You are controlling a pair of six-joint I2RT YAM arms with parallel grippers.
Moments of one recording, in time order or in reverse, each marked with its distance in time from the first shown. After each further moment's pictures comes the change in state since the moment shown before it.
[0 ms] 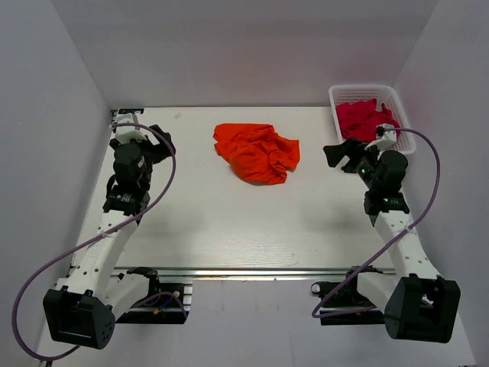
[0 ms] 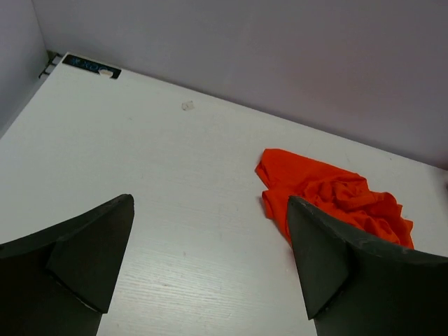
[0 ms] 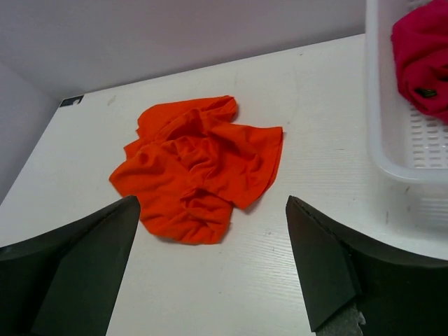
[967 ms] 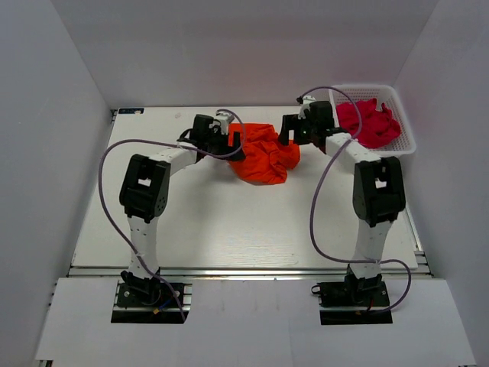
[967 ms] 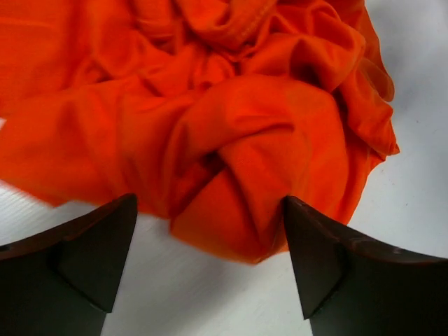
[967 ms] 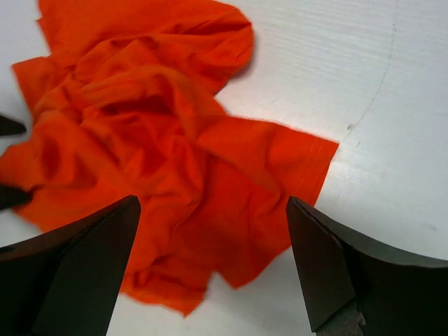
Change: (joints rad) left arm -0.154 1.088 0.615 -0.129 0.697 0.130; right arm 0.287 0.897 0.772 -0.381 0.067 -0.294
